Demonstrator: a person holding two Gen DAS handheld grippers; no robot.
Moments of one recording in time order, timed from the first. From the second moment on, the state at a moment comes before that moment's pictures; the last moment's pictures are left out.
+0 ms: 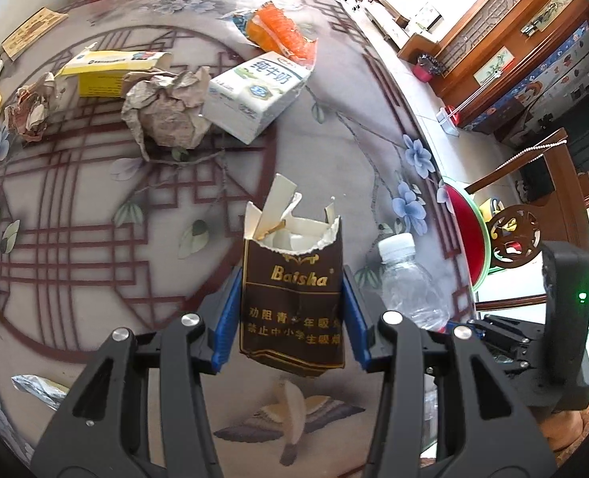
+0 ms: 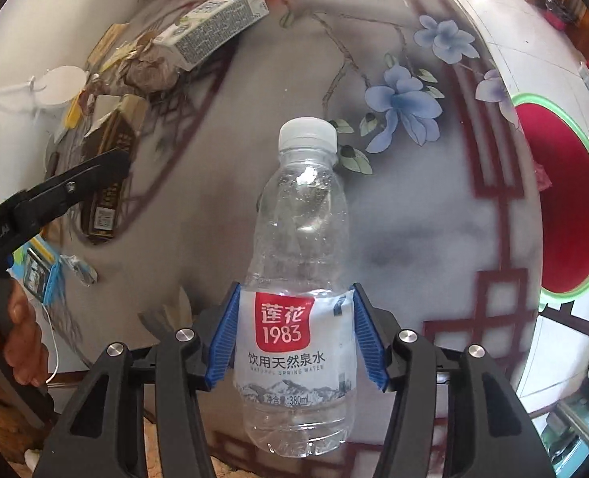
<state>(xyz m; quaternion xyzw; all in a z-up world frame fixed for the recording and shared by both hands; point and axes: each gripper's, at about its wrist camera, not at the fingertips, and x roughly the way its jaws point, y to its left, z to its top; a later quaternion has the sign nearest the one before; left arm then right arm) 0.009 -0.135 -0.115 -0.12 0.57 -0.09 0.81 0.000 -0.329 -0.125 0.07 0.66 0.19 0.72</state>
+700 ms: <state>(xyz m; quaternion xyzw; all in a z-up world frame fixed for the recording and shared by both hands) 0.040 -0.252 -0.102 -0.06 0.57 -0.15 0.80 0.047 -0.561 -0.084 0.22 0.55 0.00 0.81</state>
